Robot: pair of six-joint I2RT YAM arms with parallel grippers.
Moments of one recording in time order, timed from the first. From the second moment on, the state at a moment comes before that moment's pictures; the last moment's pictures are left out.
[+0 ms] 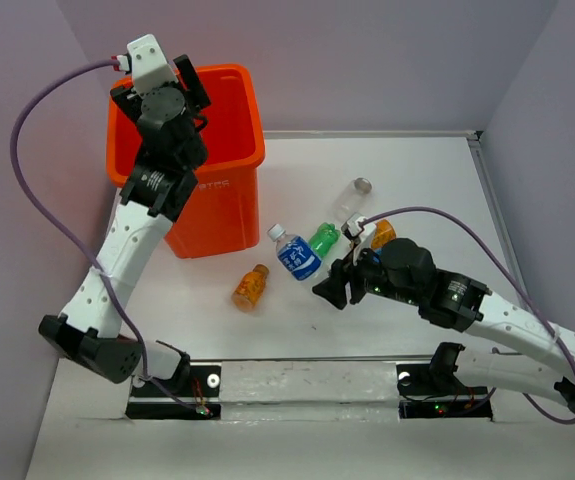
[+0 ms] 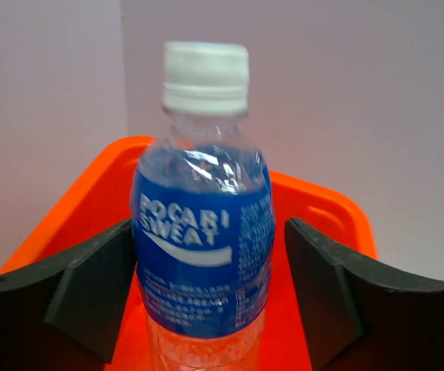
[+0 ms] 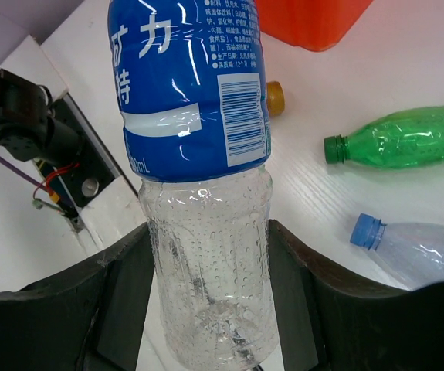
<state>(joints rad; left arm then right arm) -0.50 1.33 1.66 -0.11 -0.86 -0.09 1.02 0.89 0.84 -0.34 -0.01 0.33</state>
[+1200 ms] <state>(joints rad) -0.42 0.59 0.59 -0.50 0.15 -0.65 0.89 1.99 2.29 0.00 0.06 0.03</state>
